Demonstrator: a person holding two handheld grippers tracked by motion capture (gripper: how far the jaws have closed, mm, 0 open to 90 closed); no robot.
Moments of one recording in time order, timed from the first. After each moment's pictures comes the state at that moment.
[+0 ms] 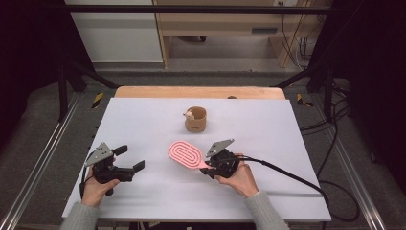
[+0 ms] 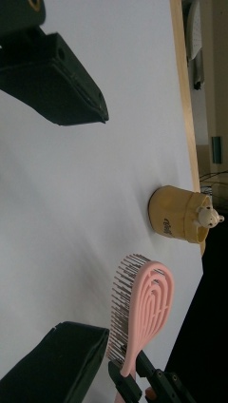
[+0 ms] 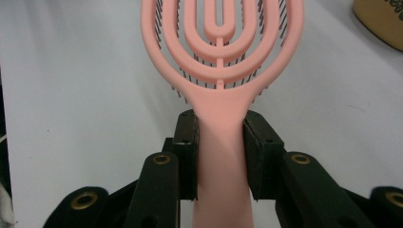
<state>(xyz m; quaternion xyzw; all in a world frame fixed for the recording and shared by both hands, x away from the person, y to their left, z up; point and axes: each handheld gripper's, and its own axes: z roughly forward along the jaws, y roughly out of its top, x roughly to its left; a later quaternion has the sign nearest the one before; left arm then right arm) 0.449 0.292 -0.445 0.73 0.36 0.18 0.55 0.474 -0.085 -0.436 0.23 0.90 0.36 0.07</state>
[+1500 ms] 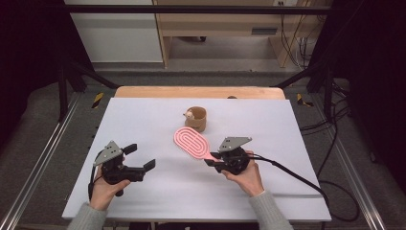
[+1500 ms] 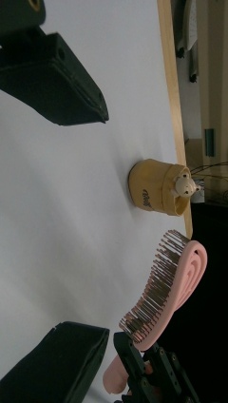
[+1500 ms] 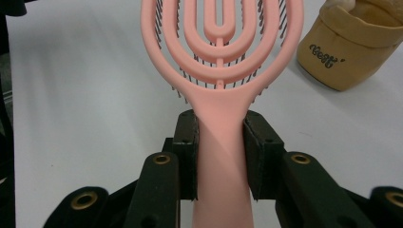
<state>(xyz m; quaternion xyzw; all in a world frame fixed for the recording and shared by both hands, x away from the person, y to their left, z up) 0.438 0.255 -0.421 0.72 0.37 0.17 0.56 0.470 -0.110 -0.418 0.25 0.86 0.44 0.11</state>
